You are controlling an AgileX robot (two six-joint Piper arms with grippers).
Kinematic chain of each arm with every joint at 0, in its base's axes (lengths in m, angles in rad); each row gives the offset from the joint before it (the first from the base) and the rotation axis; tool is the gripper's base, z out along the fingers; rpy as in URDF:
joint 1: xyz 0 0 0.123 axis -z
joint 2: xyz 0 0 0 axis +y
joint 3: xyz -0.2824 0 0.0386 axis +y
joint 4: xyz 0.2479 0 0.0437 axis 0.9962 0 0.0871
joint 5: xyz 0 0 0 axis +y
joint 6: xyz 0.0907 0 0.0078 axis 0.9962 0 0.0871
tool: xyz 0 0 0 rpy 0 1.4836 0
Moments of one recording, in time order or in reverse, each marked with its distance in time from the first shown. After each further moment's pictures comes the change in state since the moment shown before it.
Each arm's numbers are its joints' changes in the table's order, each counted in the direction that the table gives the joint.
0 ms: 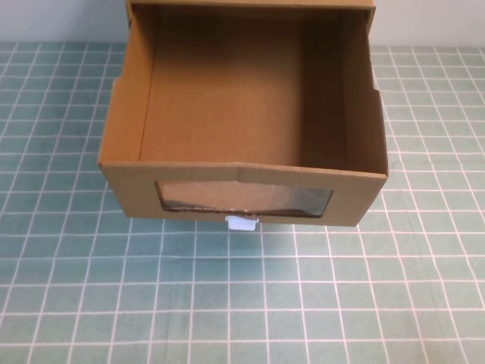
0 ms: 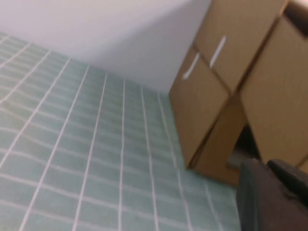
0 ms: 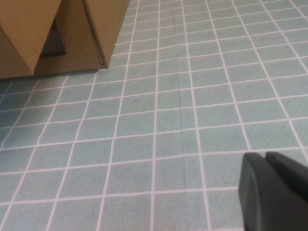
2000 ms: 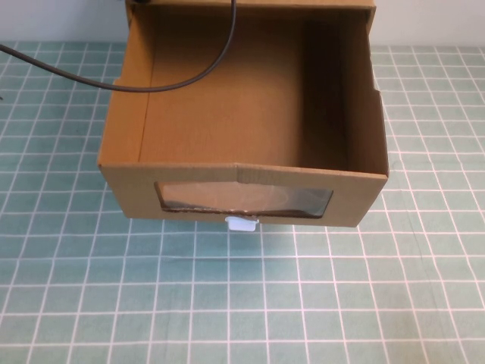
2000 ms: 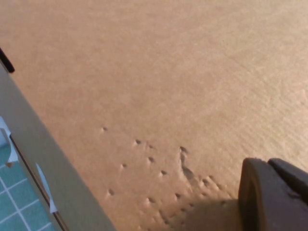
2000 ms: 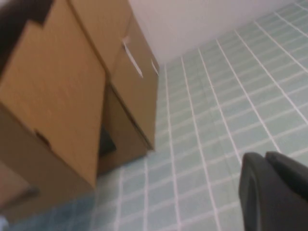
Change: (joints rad) right arm 0.000 0.000 0.000 0.280 -0.172 0.000; left arm 0.139 1.869 -1.903 -0.255 0.657 0.702
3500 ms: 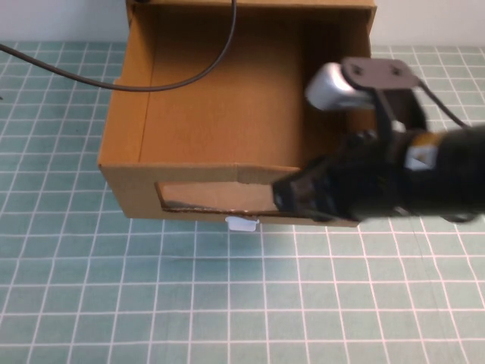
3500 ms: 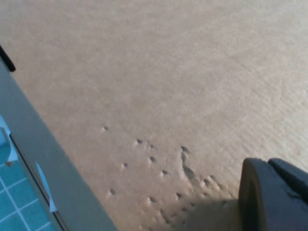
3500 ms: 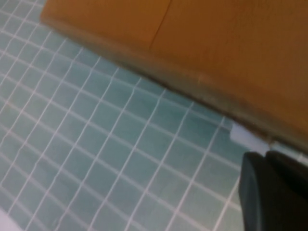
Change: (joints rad) right arm -0.635 1.301 -1.116 -0.122 0.407 0.060; left arm 0.000 0.000 0.000 0.000 0.000 -0.002
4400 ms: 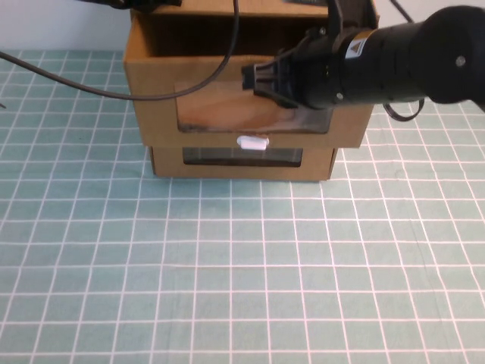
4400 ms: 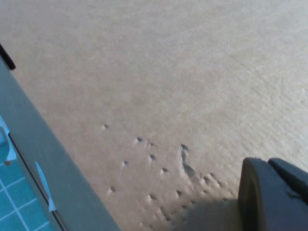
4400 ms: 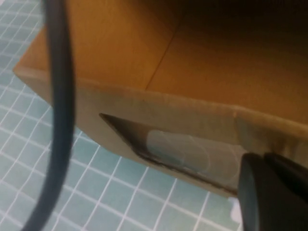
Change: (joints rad) right arm 0.112 0.338 -0.391 -0.069 -0.105 -0.001; left arm 0.000 0.000 0.000 -0.002 0.004 -0.001
